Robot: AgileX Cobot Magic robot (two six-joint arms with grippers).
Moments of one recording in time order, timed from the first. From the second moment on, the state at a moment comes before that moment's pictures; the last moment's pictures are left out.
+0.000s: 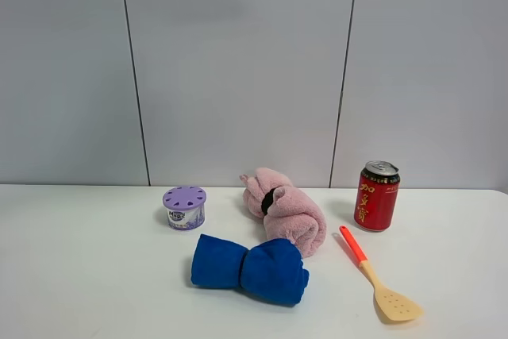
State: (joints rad) left arm -0.54 1.95 -2.26 -0.37 0.88 -0.01; right arm -0.04 0.00 -0.48 -0.02 1.06 0.05
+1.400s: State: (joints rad) left arm -0.67 2.54 -2.33 0.06 0.97 -0.64; right arm -0.04 0.00 -0.48 -0.02 1.06 0.05
